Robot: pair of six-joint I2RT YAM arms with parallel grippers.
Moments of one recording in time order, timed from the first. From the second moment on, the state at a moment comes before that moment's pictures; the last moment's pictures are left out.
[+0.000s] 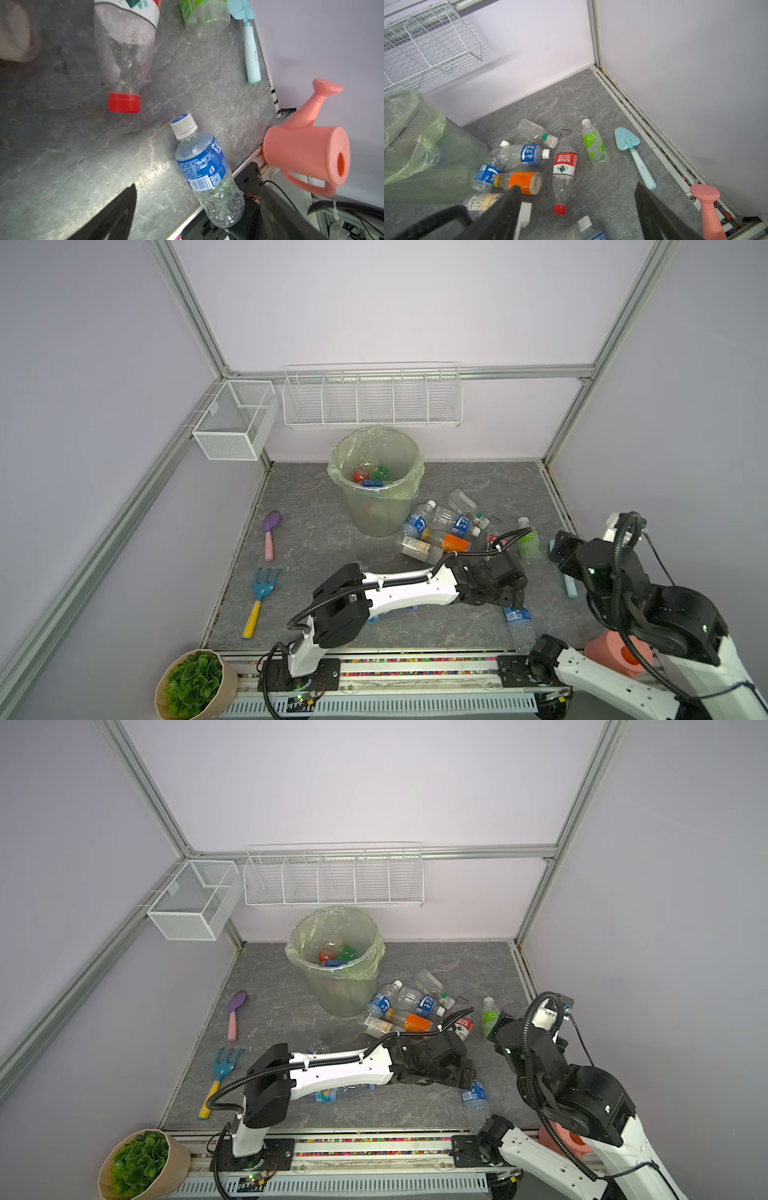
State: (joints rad) left arm -1.37 2.07 1.73 -0.52 -0.02 -0.94; right arm 0.77 0.70 1.30 -1.35 0.88 0.88
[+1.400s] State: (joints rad) left arm -1.42 2.39 2.03 -0.69 0.02 -1.00; right arm 0.77 0.63 1.18 -1.33 0.83 0.92
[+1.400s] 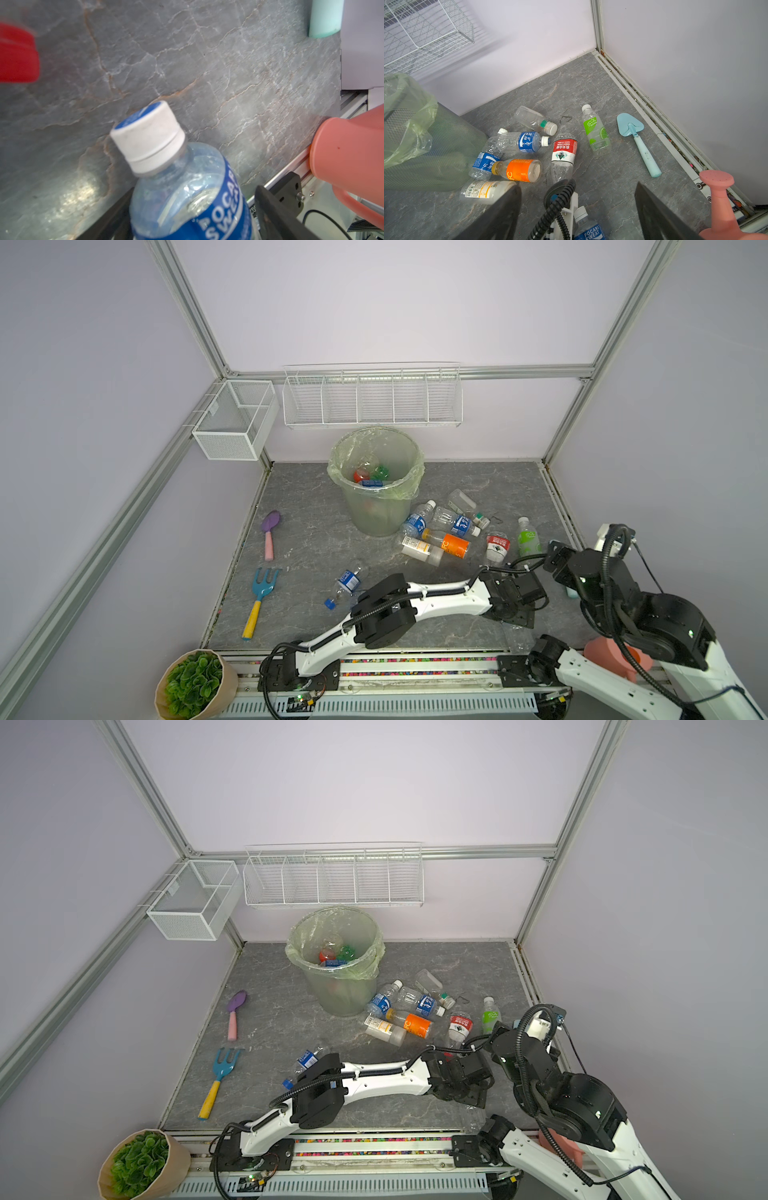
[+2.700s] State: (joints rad) left arm -1.36 2.20 1.76 -0.65 -0.05 -0.97; right arm 0.77 0.60 1.16 -1.32 0.82 0.92
